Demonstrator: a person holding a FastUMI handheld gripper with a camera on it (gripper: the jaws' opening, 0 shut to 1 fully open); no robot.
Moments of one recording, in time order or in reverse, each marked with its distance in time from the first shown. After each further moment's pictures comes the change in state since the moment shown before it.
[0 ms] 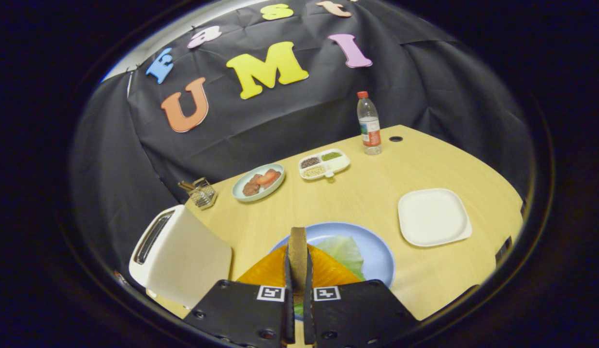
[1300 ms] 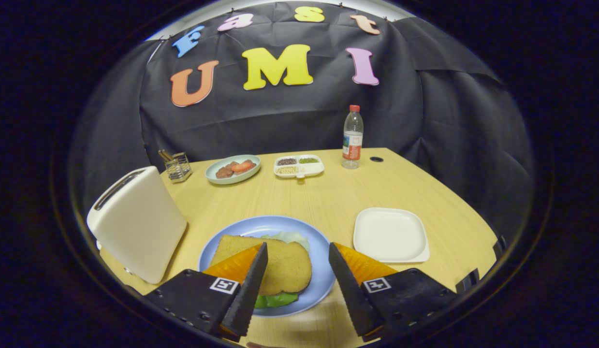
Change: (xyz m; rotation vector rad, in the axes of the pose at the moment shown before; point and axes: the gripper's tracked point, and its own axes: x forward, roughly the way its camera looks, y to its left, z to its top) arm -0.026 -0.046 0.008 -0.246 -0.075 -0.146
